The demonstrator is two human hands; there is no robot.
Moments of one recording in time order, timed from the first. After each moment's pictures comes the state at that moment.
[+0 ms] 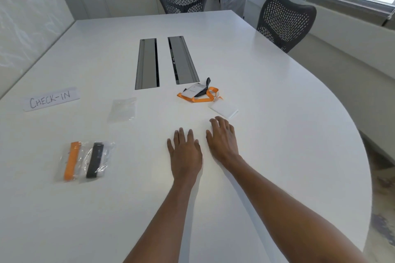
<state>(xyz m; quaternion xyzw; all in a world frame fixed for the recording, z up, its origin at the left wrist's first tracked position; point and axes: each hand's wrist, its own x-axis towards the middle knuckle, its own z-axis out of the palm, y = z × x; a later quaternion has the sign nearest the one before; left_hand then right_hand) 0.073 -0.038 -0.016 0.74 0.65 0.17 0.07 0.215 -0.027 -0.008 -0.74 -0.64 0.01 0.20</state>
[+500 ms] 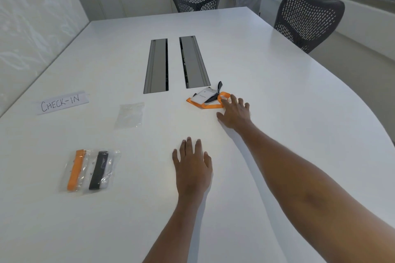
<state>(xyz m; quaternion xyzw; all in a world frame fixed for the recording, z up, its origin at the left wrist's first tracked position) 0.074 -0.034 -0.025 0.74 0.65 0.16 0.04 0.266 0.102 0.035 -0.77 -0.64 0.04 0.02</state>
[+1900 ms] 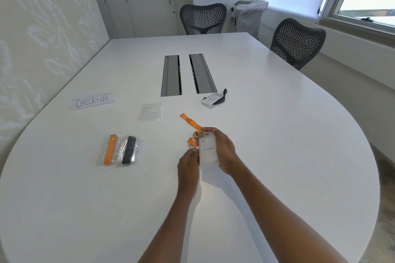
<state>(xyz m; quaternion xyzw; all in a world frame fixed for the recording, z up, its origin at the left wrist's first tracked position) 0.011 -0.117 -0.003 0.43 0.49 0.53 0.54 0.132 -0.101 0.060 -0.45 -0.31 0.61 0.57</state>
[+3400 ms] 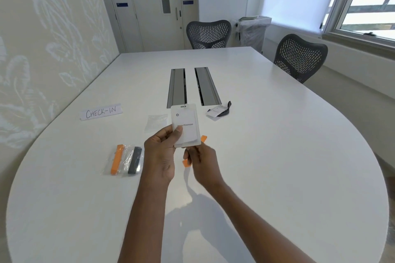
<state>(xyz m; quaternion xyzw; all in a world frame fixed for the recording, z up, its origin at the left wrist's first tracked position) -0.052 -0.119 0.158 0.34 0.39 0.64 0.57 0.063 -0.129 0.096 -0.50 -0.58 0.33 0.55</state>
